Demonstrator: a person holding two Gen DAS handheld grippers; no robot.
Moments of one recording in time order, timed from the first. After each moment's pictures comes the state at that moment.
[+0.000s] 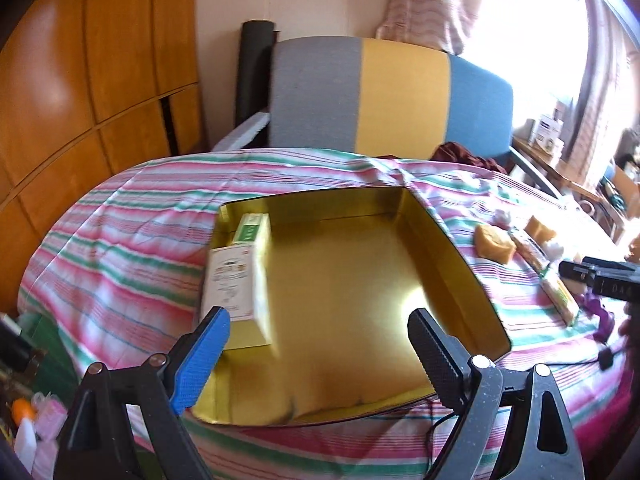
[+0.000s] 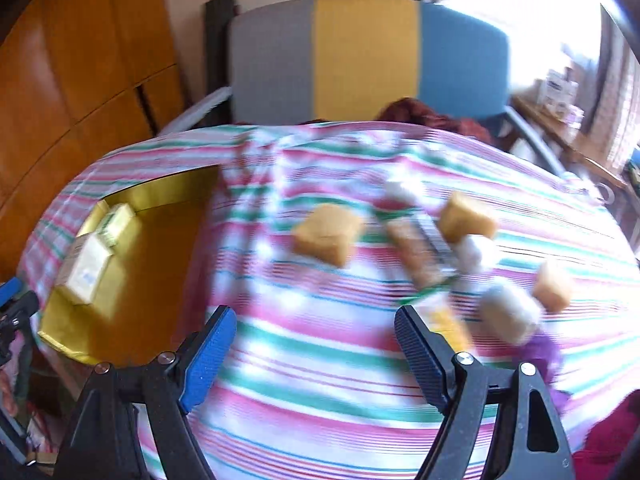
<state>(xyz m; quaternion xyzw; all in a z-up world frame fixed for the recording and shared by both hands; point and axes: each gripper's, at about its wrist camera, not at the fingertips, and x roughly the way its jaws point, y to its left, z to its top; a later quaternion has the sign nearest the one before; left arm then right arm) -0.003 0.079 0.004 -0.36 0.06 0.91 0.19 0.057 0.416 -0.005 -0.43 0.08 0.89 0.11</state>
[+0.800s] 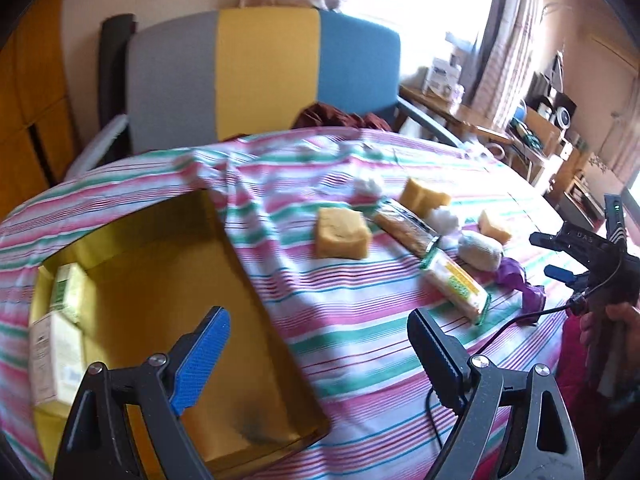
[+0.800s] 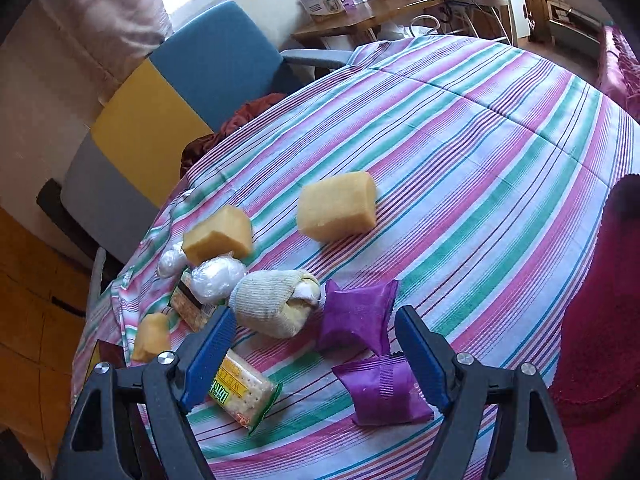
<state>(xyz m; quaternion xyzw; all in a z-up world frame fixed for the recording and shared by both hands) -0.005 0.258 0.005 -0.40 0.10 0.83 0.37 0.163 0.606 -0.043 -0.33 0.41 0.80 0.28</state>
